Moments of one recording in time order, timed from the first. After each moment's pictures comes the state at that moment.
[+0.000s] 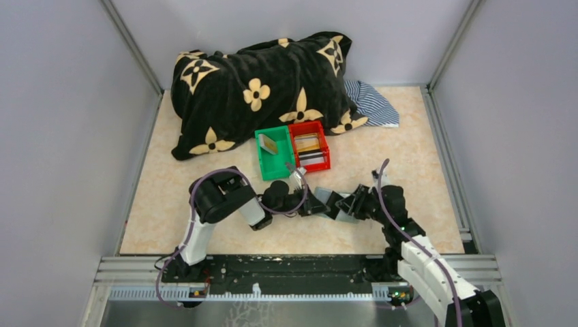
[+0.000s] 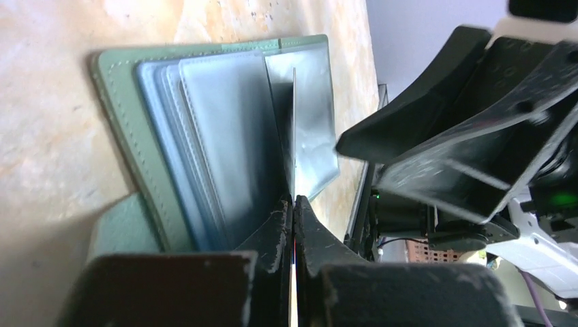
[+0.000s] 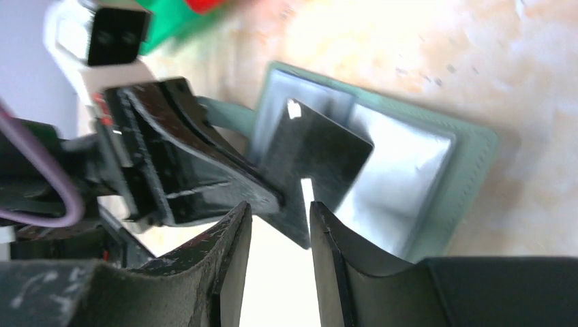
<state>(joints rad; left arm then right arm) -0.96 2.11 0.66 1.21 0.33 -1.10 0.29 0.65 0.09 0.02 -0.36 0.69</state>
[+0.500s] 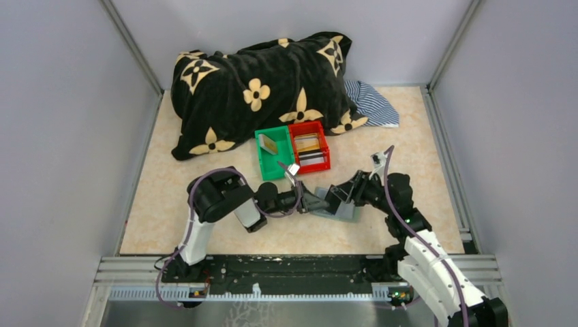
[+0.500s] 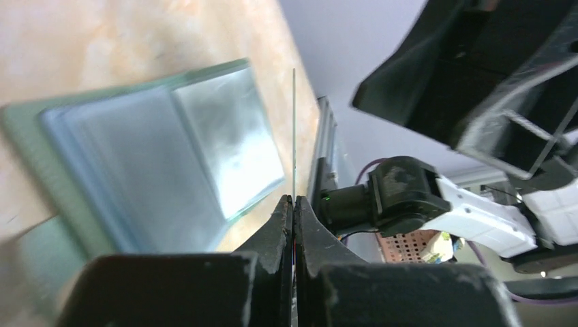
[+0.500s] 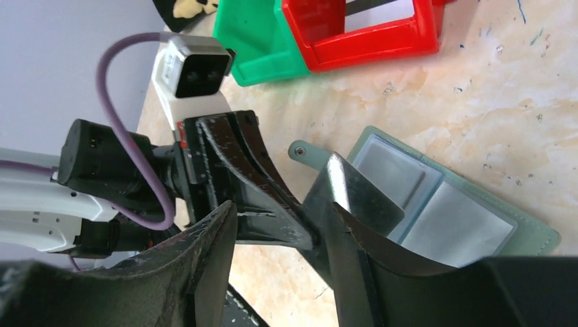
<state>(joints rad) -0.93 2.12 0.57 1.52 0.37 -1.14 0.29 0.63 0.28 -0.01 -0.46 0.66</state>
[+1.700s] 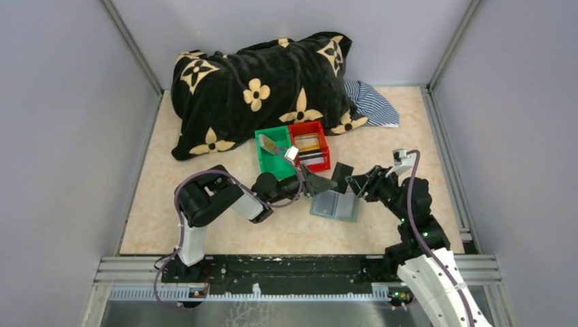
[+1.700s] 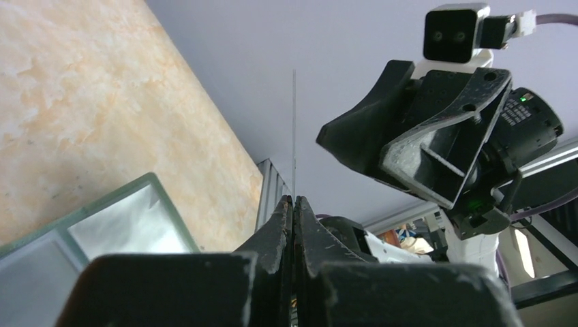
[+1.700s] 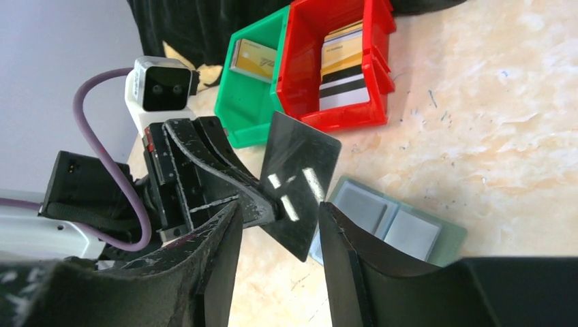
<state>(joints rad) -0.93 1.99 0.67 1.54 0.31 -1.16 0.29 0.40 0.46 -0.28 -0.25 0.60</state>
